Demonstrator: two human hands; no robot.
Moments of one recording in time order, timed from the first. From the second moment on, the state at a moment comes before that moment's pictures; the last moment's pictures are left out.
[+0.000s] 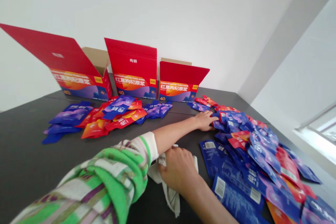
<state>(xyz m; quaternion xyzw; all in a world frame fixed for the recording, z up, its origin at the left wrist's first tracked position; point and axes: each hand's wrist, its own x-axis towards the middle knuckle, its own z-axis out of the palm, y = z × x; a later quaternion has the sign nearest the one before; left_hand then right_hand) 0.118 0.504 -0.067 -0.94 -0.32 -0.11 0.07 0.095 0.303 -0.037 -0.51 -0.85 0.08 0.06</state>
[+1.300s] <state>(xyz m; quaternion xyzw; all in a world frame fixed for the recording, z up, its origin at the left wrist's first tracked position) -0.125 0.274 -0.046 -0.86 -0.46 -0.17 -0.15 0.104 0.317 -0.032 -0.57 -0.79 0.16 0.13</state>
